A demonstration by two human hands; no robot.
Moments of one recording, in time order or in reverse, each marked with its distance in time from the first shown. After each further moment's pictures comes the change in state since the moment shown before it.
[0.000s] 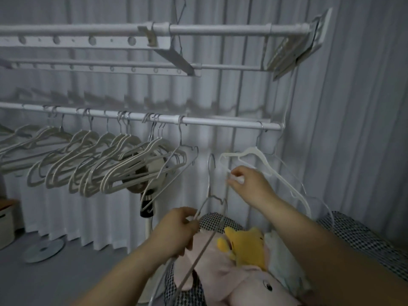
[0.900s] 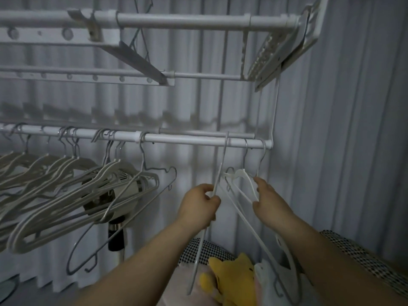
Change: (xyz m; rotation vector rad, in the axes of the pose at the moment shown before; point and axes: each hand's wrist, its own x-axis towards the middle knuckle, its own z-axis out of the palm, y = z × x) left_hand 0.168 0.063 0.060 -0.159 0.110 0.201; right_hand 0.073 0.092 -0.027 -0.079 -0.031 0.151
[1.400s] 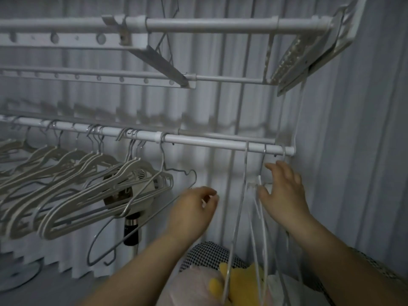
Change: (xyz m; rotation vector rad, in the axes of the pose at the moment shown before) left_hand -0.014 -0.017 -0.028 0.373 0.269 0.218; right_hand 0.002 -0.033 -0.009 -0.107 0.314 -0.183
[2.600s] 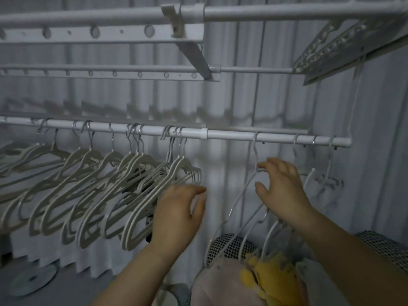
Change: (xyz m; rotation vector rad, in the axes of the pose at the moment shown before) left_hand -0.013 -0.099 -0.113 0.140 0.140 0.247; right_hand -0.006 -0.109 0.061 -0.074 -0.020 -0.105
